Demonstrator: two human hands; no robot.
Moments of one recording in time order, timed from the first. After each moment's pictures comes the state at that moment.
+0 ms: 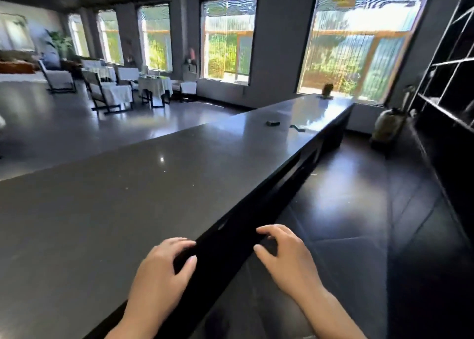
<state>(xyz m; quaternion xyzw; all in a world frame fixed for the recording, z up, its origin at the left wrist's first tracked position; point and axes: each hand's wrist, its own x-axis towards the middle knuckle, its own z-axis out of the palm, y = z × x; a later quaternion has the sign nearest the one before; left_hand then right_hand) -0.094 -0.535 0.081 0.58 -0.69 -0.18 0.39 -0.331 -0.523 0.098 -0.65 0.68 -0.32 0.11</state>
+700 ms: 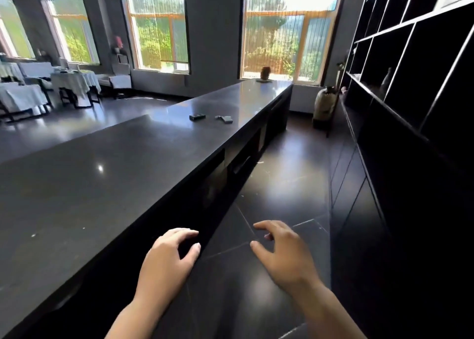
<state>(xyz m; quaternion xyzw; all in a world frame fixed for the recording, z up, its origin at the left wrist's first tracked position) -0.454 -0.689 0.072 0.50 -0.76 -0.22 0.34 -0.661 -0.606 0.092 -0.56 0.75 -0.35 0.10</state>
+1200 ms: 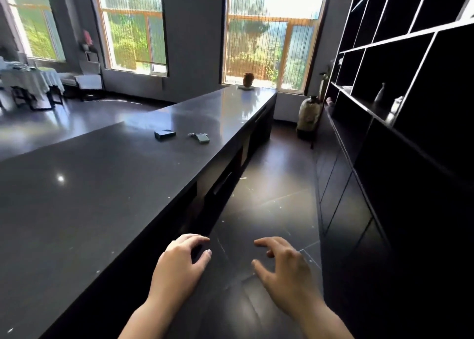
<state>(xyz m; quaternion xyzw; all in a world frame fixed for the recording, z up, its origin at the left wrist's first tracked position) -0.654 -0.938 0.067 0.47 -0.78 -0.26 0.32 -0.829 -0.828 0.087 -0.54 0.78 -0.30 0.08</state>
